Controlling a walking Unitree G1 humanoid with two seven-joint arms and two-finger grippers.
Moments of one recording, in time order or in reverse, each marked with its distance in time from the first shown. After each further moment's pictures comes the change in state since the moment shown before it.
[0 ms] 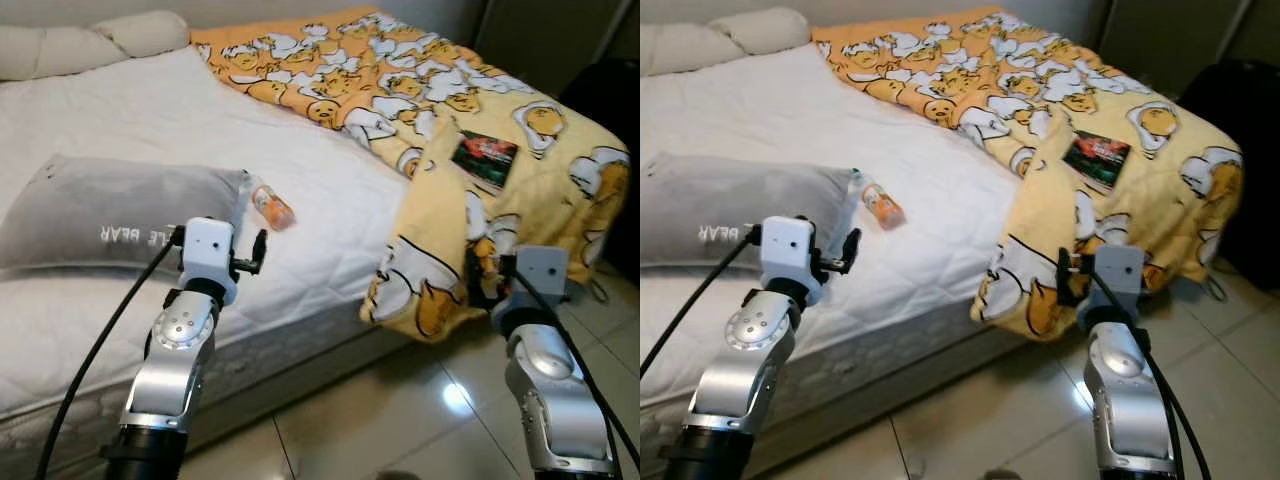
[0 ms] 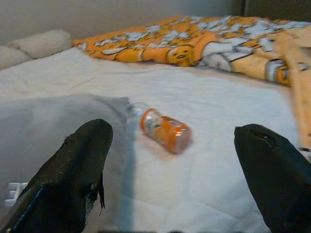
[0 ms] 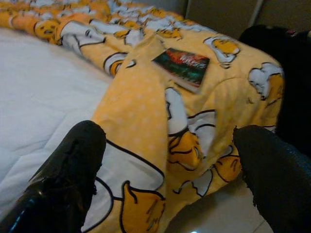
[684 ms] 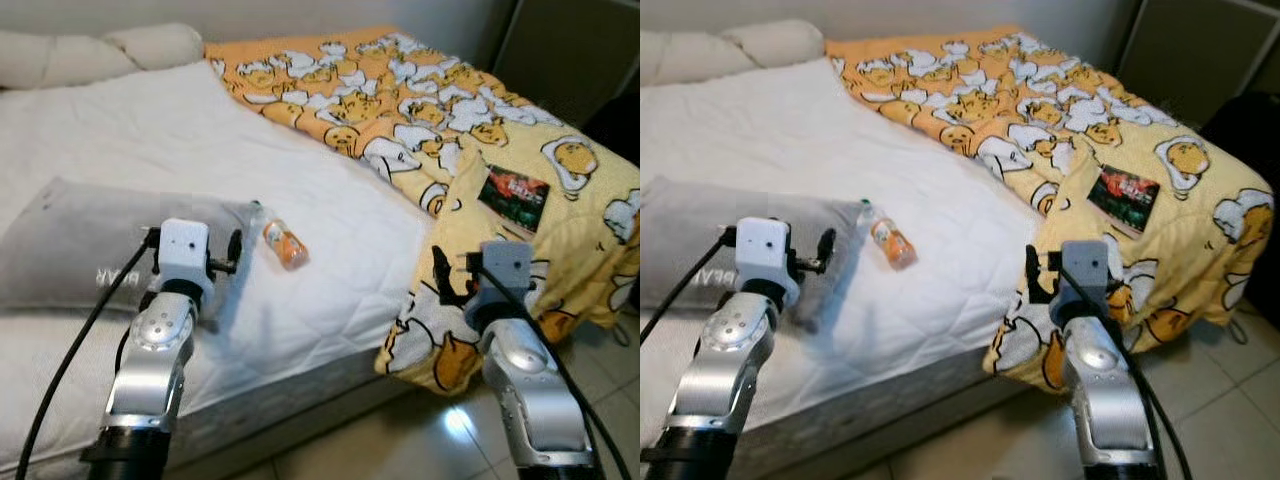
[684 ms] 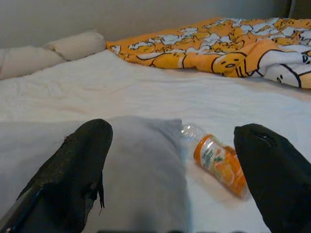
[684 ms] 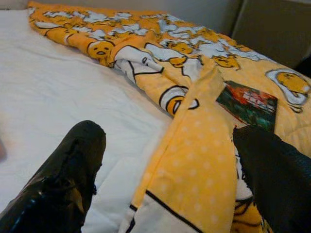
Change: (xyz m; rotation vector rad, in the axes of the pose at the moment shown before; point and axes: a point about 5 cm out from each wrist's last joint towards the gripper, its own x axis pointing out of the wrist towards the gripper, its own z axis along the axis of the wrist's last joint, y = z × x) left arm -0.001 0.017 -0.003 0.012 0.010 0.058; right arm 0.001 0.022 0.005 -0.044 -0.023 0.131
